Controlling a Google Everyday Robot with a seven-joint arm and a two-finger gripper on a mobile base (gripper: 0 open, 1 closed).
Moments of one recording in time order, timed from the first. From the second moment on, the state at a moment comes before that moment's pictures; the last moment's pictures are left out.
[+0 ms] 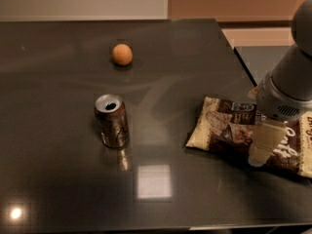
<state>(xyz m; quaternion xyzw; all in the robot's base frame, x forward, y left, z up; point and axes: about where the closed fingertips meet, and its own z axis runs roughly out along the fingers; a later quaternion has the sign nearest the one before) 0.444 -0.223 0.852 -0.61 0.79 -0.01 0.10</state>
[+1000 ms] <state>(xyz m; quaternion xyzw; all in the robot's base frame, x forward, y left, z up) 0.438 -0.222 0.851 -0.61 0.79 0.00 0.08</state>
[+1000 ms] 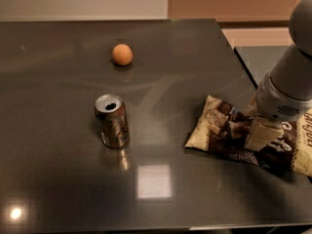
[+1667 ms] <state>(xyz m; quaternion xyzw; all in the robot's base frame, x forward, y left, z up) 0.450 -0.174 0.873 -0.64 0.76 0.03 0.10</state>
